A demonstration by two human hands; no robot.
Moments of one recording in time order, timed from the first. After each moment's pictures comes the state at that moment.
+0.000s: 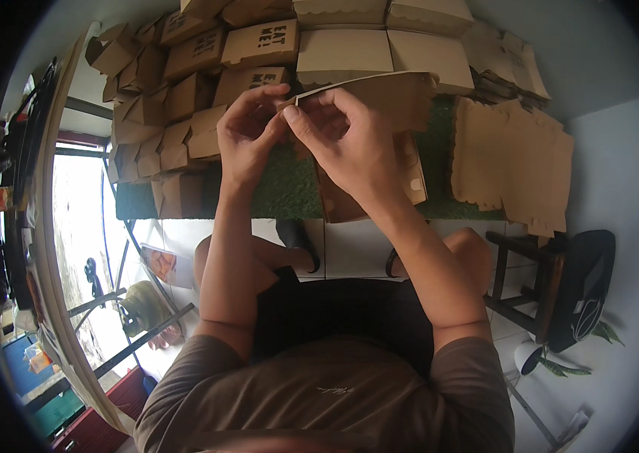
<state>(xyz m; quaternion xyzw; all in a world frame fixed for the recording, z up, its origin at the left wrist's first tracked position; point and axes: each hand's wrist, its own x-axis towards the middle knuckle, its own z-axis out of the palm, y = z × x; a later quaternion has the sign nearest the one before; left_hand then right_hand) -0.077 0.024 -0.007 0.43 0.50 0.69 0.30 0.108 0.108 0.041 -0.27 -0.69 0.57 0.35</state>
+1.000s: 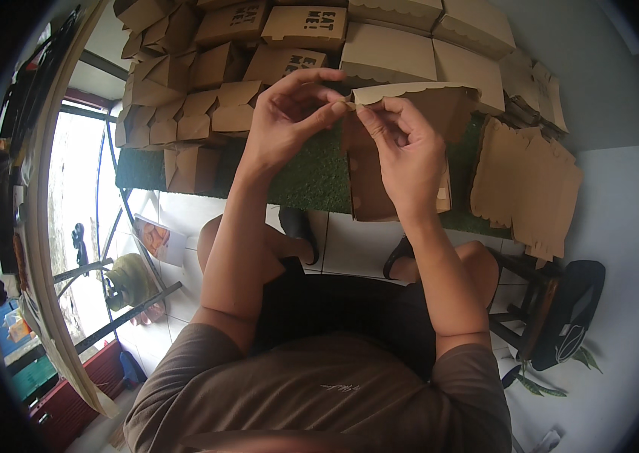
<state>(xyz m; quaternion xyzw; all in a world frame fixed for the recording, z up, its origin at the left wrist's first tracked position) -0.083 0.015 0.013 0.40 0.49 0.67 0.40 0.111 0.100 0.021 -0.33 -0.67 0.54 0.38</state>
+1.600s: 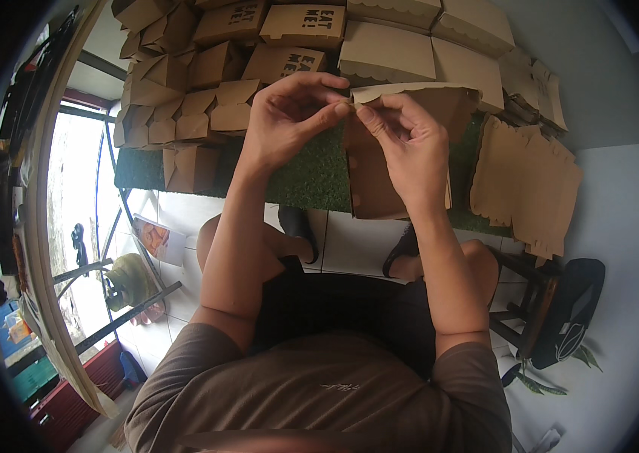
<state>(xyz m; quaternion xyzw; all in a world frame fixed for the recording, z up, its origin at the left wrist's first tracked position) -0.081 0.016 0.013 0.42 0.48 0.67 0.38 0.118 0.111 0.028 -0.33 -0.69 0.55 0.34</state>
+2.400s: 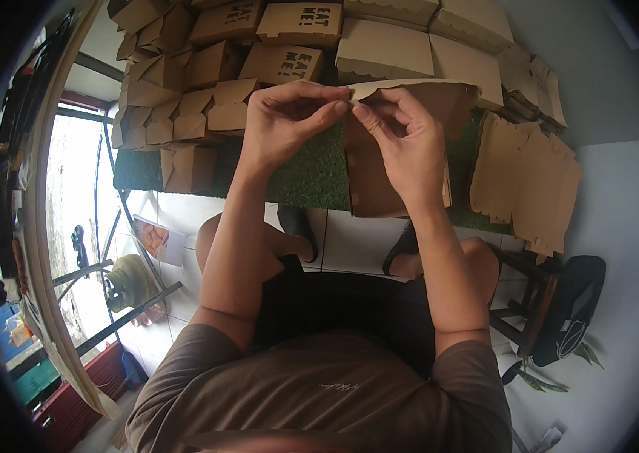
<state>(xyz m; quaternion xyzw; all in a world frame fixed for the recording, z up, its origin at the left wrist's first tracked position) -0.077 0.016 0.010 0.42 0.51 0.66 0.36 0.116 0.115 0.022 -0.31 -0.69 0.55 0.35</state>
